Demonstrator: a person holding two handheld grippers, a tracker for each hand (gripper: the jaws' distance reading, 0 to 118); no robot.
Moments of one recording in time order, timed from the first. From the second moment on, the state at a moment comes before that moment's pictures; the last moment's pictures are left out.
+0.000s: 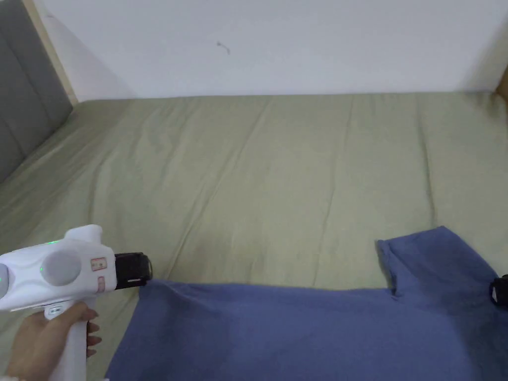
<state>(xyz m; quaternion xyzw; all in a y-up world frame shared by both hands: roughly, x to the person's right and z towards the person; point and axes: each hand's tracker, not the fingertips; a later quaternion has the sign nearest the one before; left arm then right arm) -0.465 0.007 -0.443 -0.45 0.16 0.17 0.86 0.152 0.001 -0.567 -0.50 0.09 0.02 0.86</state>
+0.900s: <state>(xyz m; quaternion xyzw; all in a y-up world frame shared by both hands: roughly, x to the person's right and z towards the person) -0.403 0.106 -0.297 -0.42 0.10 0.09 0.90 0.196 0.085 -0.406 -0.45 0.09 -0.01 0.89</state>
